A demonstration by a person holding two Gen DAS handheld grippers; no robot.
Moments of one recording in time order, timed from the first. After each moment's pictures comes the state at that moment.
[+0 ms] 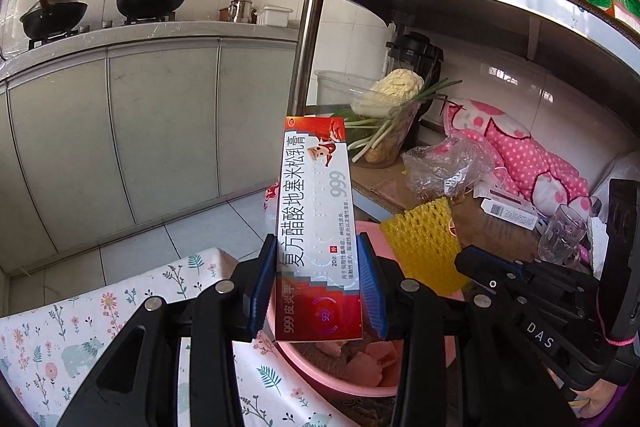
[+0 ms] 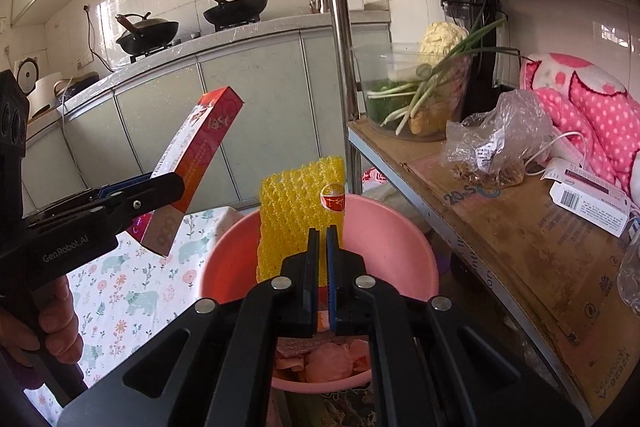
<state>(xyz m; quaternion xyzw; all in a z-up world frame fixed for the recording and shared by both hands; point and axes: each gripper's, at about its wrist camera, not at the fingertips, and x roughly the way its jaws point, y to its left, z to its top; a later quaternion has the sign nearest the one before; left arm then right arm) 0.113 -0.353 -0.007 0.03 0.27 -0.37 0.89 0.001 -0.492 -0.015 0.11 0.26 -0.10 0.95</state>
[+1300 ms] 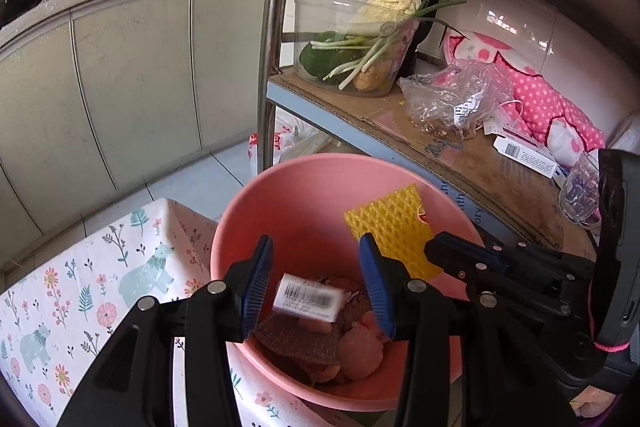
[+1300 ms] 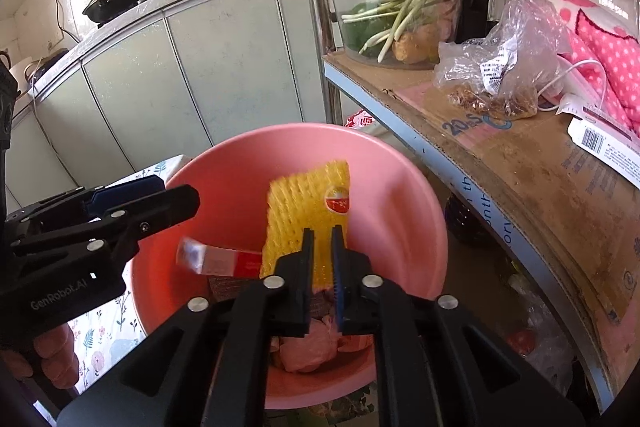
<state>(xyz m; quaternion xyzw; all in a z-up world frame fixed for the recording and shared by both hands) 0.133 -0.404 -0.069 0.08 0.36 -0.38 0.85 0.034 -0.514 -0.074 0.13 0.35 -0.12 0.92</state>
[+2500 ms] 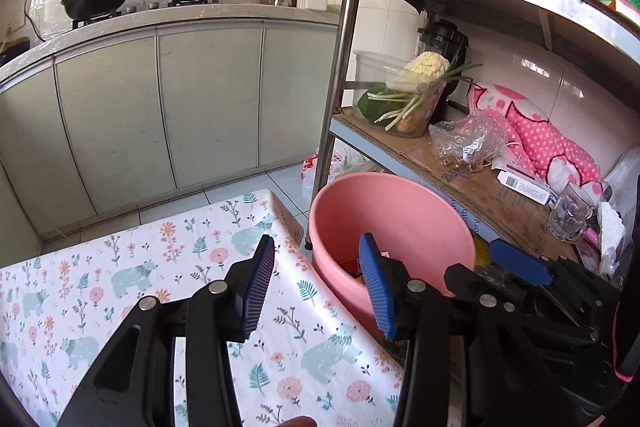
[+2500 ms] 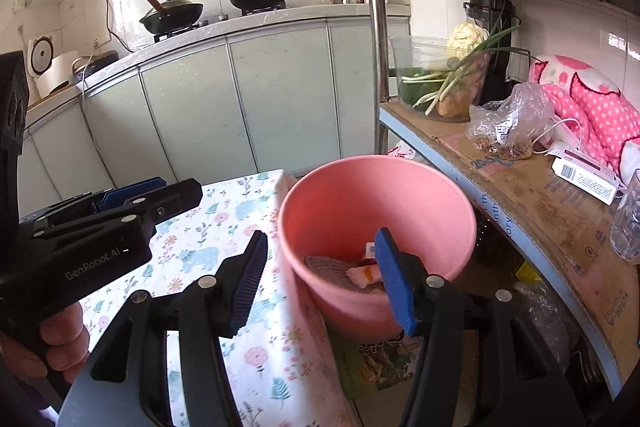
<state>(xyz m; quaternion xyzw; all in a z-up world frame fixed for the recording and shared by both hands) 0.052 -0.286 -0.006 0.04 0.30 -0.30 0.90 -0.047 -0.407 -0.004 0.09 0.28 -0.08 0.95</state>
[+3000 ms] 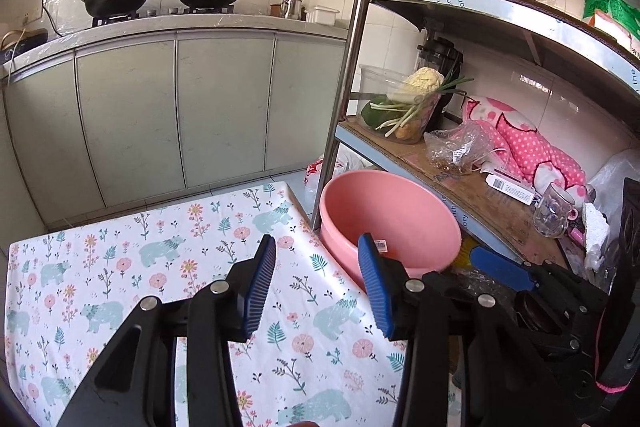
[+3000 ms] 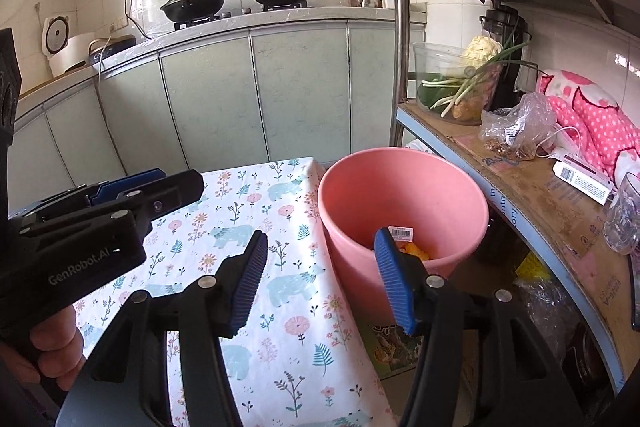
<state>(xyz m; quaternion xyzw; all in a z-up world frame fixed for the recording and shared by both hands) 0.008 -0.236 0.002 0.01 0.29 -0.30 0.91 -0.075 -0.358 0.001 0.06 0.29 -0.08 0.95</state>
